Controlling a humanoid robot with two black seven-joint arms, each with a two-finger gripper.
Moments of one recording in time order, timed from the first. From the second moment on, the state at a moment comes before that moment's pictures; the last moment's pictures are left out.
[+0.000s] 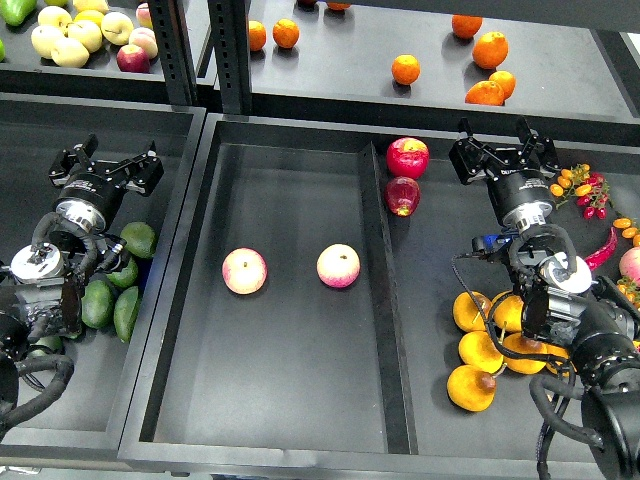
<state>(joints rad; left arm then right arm) -0.75 0.00 -1.73 -0.16 -0.18 -0.49 0.30 0.79 0.02 1.50 0.23 0.44 0.58 -0.33</state>
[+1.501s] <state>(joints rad) -0.61 0.00 -1.74 -0.21 -0.18 -0.49 0.17 0.84 0.01 1.52 0.19 0.29 0.58 -0.12</state>
